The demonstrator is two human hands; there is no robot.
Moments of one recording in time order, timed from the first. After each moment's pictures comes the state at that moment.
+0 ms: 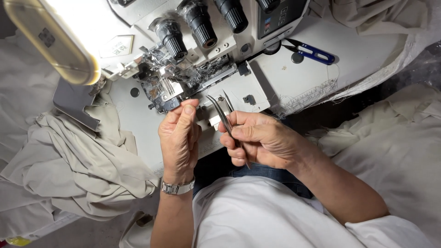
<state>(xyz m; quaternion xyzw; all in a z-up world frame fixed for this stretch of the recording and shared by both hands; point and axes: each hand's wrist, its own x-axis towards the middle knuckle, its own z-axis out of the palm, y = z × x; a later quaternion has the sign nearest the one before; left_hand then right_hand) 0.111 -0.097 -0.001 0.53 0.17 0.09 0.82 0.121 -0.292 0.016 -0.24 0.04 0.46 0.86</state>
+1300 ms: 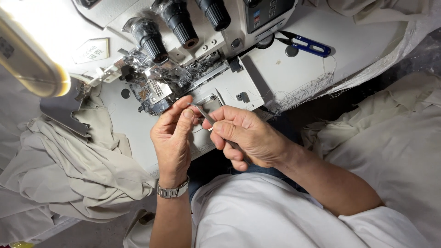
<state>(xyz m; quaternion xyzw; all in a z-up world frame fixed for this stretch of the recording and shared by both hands) 0.110 -0.099 -0.008 0.62 0.12 0.09 0.77 0.120 -0.273 0.005 -0.33 0.05 0.40 0.86</state>
